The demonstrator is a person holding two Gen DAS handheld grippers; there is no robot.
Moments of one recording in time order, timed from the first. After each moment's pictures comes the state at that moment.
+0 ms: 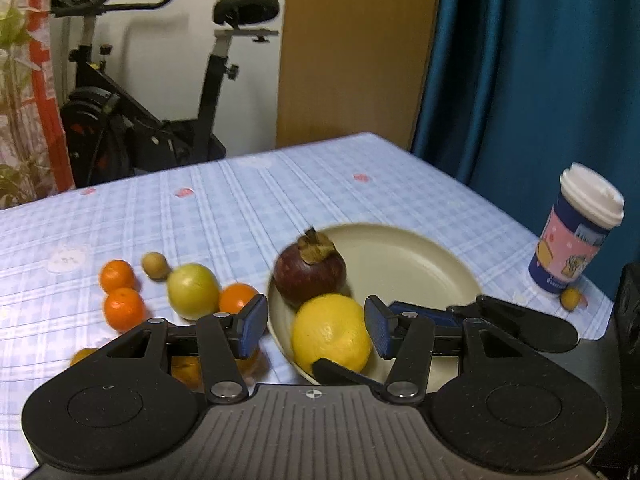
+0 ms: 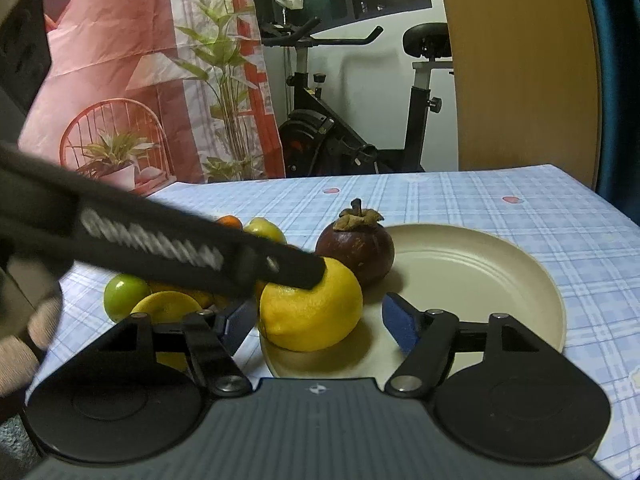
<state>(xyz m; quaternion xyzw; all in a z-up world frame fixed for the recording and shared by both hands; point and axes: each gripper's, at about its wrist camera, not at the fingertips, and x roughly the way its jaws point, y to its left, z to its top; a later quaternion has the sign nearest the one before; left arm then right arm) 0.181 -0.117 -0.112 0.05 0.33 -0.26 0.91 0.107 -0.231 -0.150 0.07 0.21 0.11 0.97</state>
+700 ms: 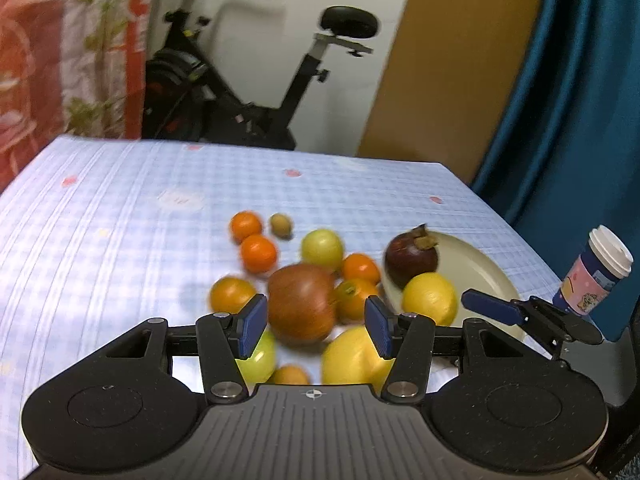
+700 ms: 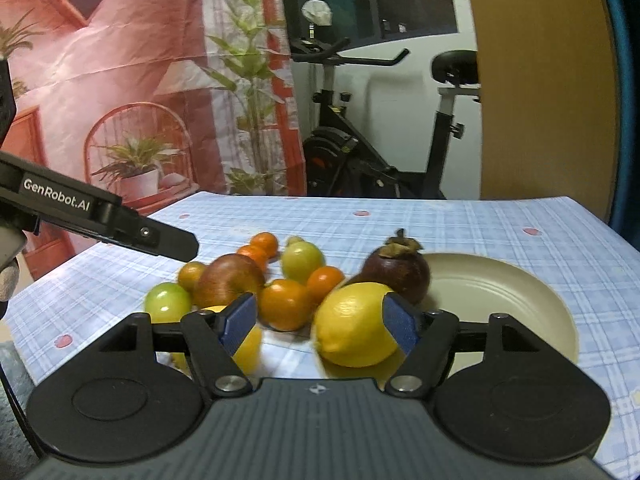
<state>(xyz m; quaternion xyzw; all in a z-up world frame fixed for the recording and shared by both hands) 0.157 -0.005 -0.107 -0.05 0.35 -0.18 0.92 0.090 -0.204 -0.134 0.04 0.18 0.13 0.97</state>
